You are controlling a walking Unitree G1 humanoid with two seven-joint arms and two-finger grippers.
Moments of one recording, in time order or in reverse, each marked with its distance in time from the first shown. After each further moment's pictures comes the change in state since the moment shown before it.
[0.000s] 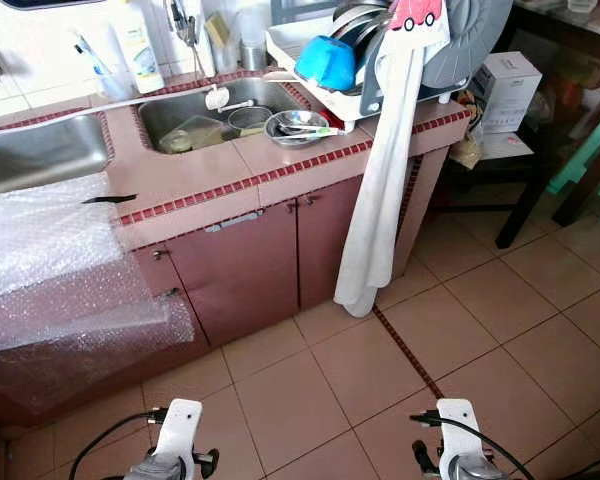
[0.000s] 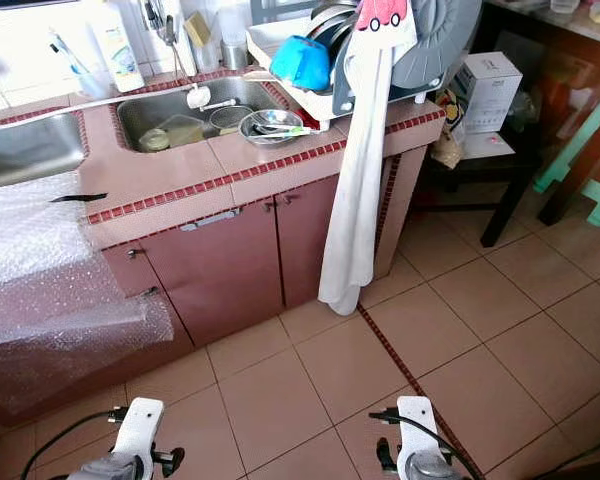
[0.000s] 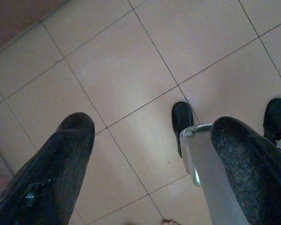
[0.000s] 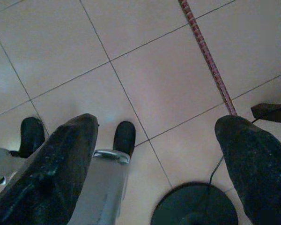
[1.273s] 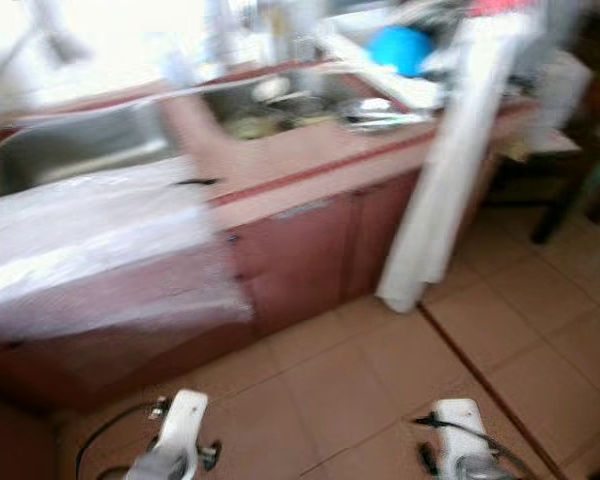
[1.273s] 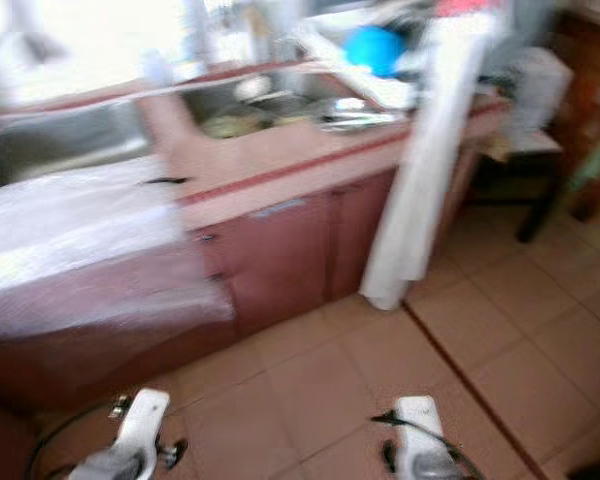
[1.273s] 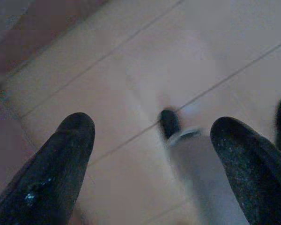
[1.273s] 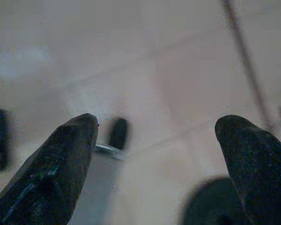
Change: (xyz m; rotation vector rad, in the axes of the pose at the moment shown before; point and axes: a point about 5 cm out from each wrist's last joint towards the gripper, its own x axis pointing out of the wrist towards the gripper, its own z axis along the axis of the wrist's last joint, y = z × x) left arm -0.001 0.007 -0.005 0.059 -0.005 0.020; right arm 0.001 0.012 0.005 -0.059 -0.020 0.022
